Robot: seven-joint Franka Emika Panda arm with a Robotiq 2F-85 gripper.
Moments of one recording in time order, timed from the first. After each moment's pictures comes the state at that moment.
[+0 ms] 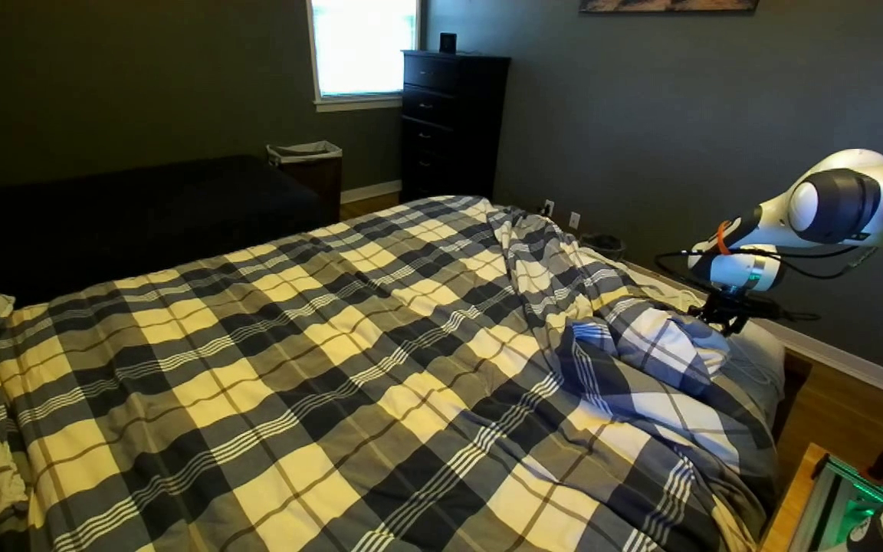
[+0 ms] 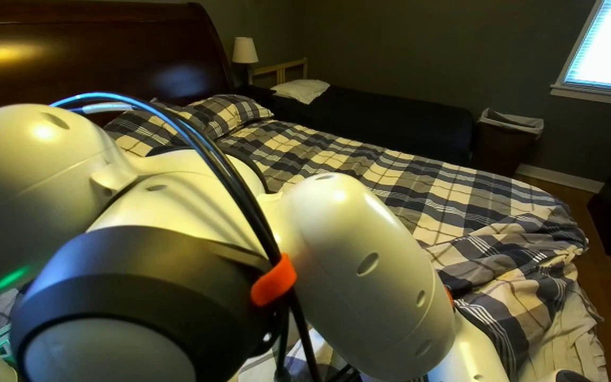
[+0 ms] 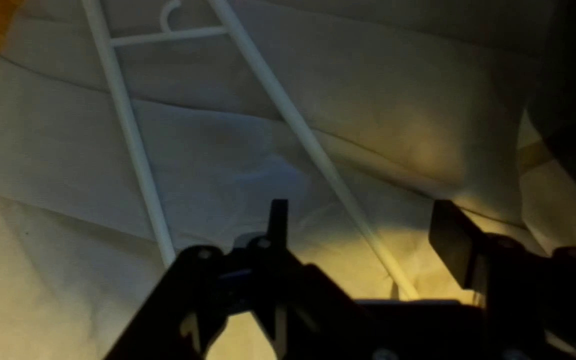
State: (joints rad) arm -0.86 1.09 -0.17 -1.40 0.19 2.46 -0.27
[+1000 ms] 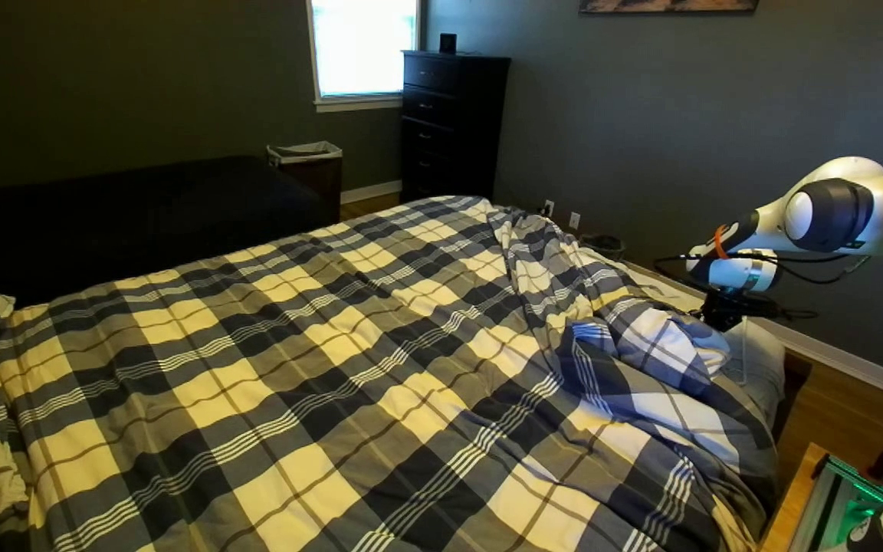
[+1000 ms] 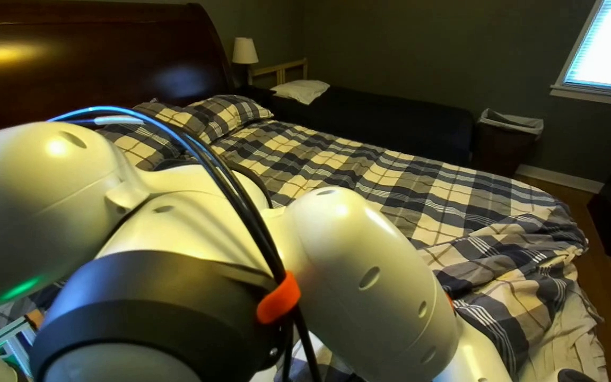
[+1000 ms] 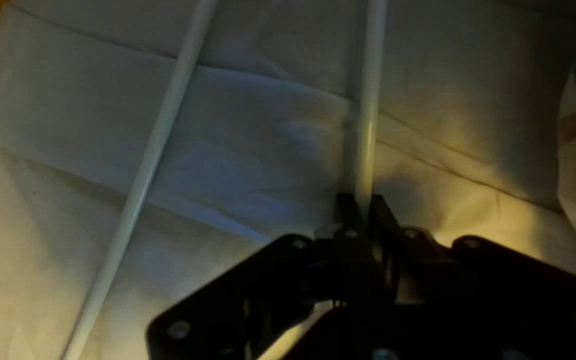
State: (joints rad) arm -0.87 1.13 -0.17 -1.33 0.15 2.46 -0.27
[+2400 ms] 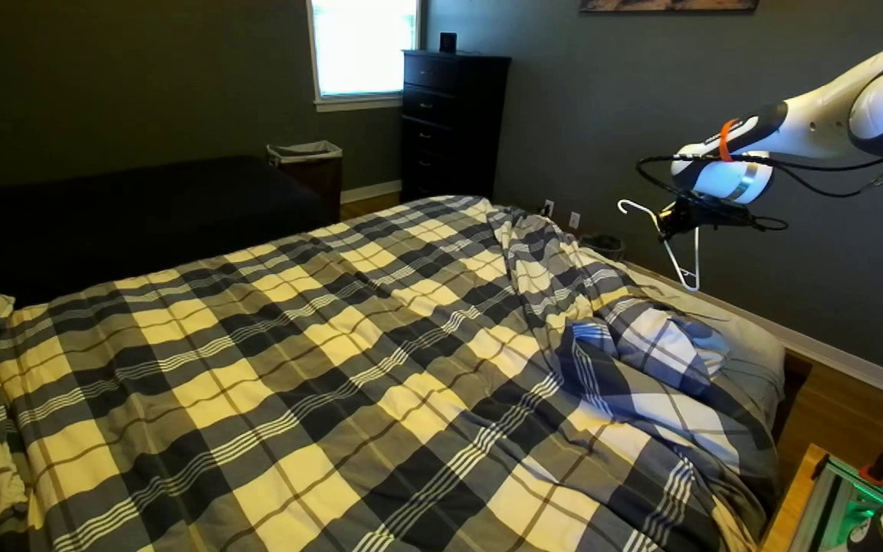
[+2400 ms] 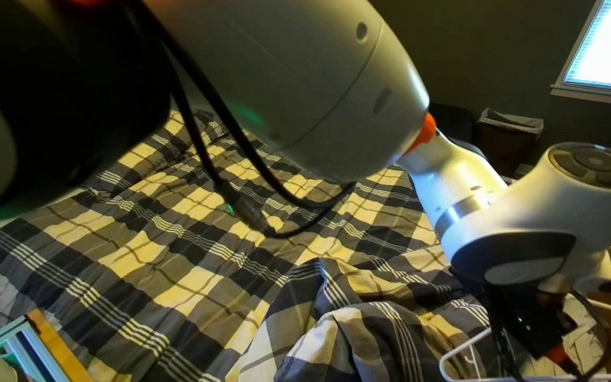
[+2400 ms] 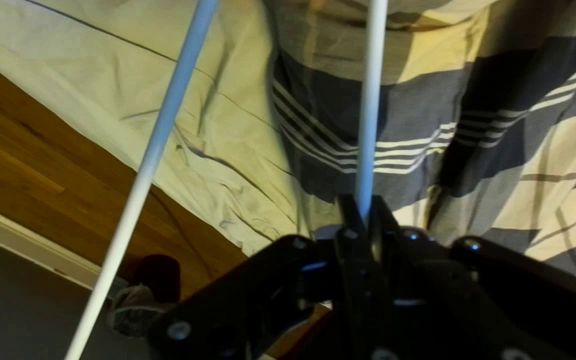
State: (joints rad) arm -0.83 0.66 0.03 -1.57 0.17 2.59 -0.37
